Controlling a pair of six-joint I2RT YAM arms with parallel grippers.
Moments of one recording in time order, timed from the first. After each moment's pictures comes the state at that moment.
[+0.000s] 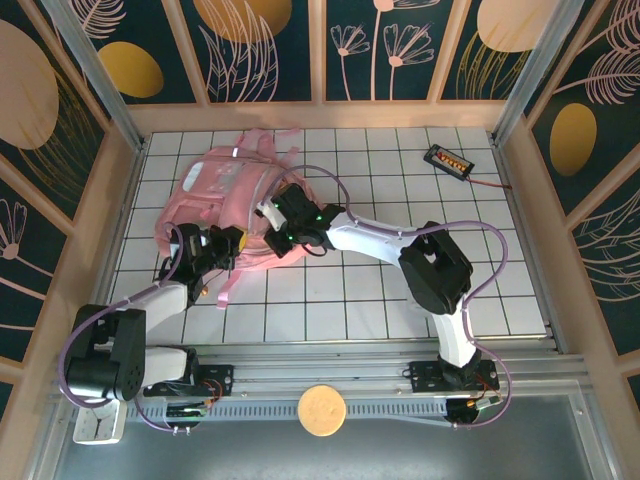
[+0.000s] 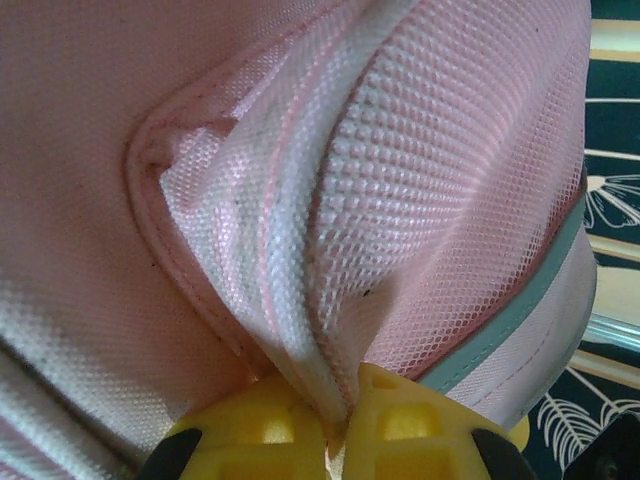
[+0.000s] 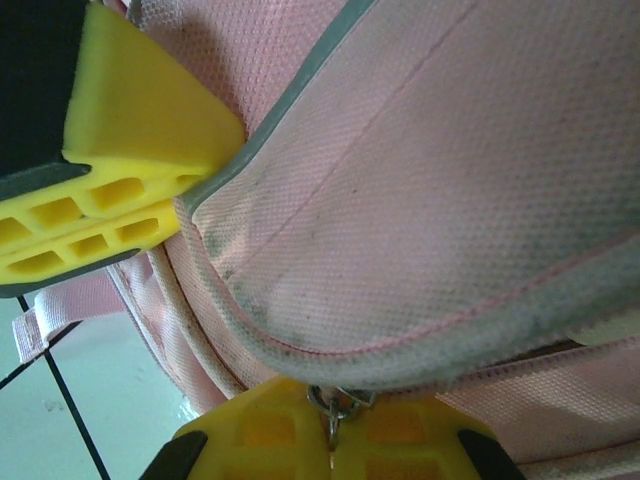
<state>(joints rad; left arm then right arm) -0.12 1.28 0.37 0.44 0.45 -1.45 0.92 2.00 1.52 -0.35 -0.18 0.07</state>
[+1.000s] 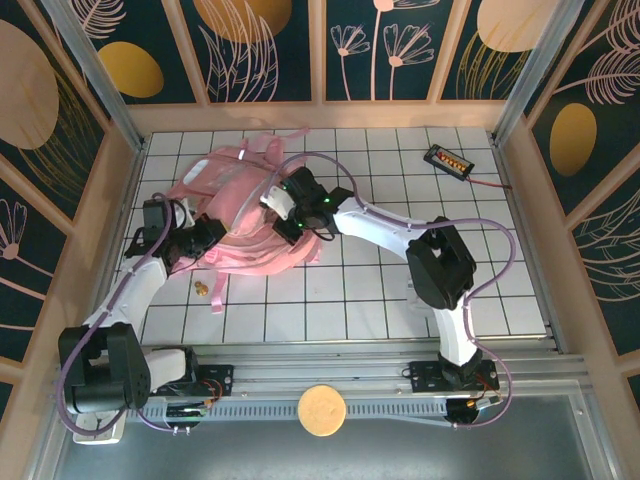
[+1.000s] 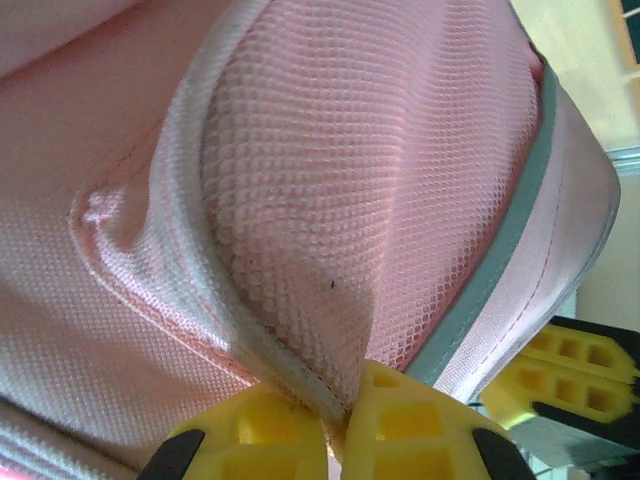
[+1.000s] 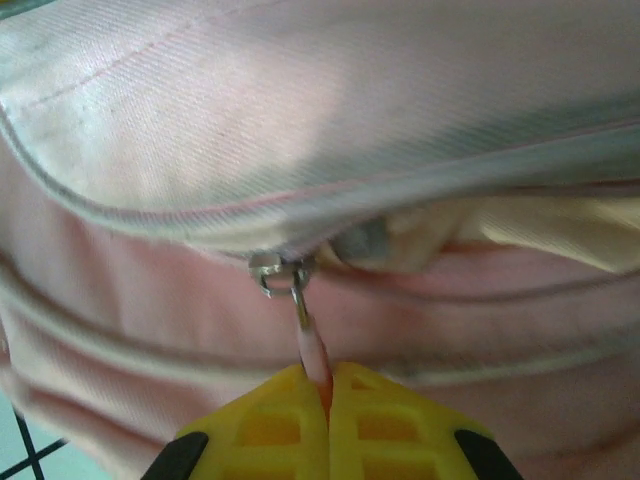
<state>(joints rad) 0.08 1.22 0.72 -0.32 0.55 -0.63 0.83 2.00 1.61 -0.48 -0.22 -0.20</state>
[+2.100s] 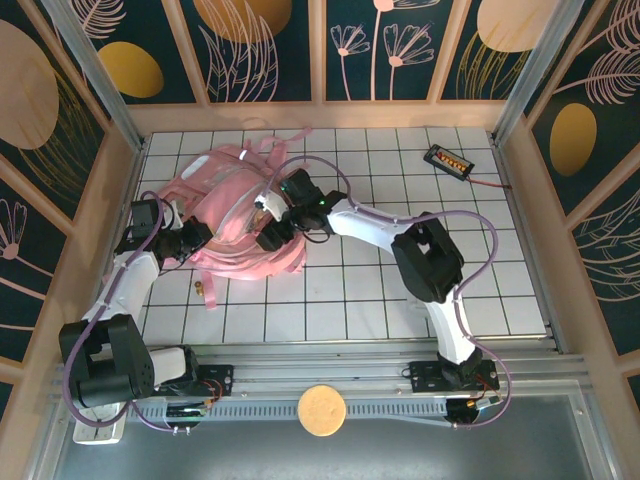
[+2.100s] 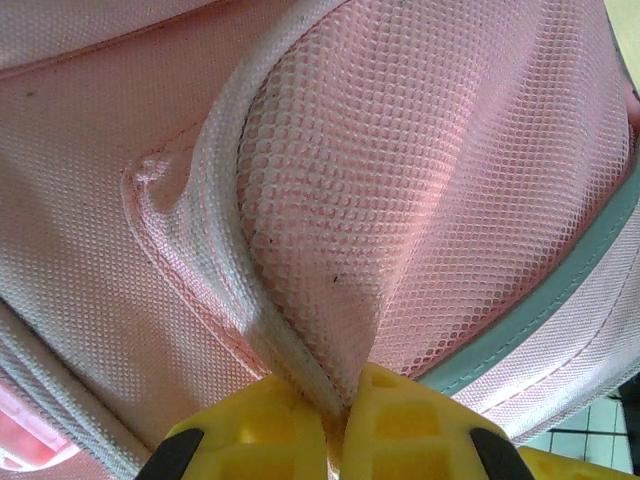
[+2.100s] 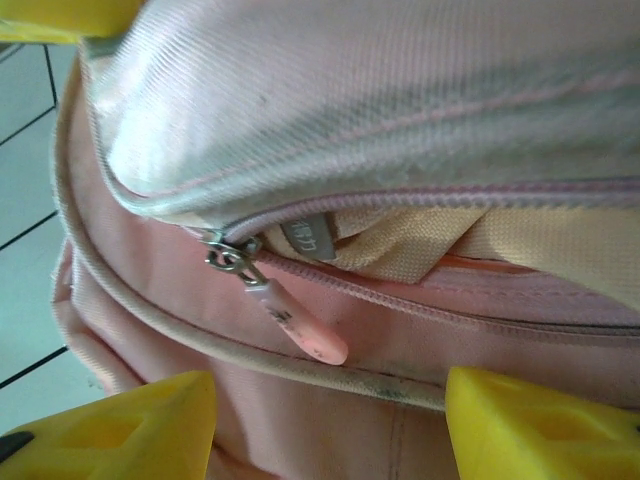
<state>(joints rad) 0.15 1.25 0.75 -0.41 0.50 -0.52 0.83 2.11 1.63 -0.35 -0.46 -0.09</state>
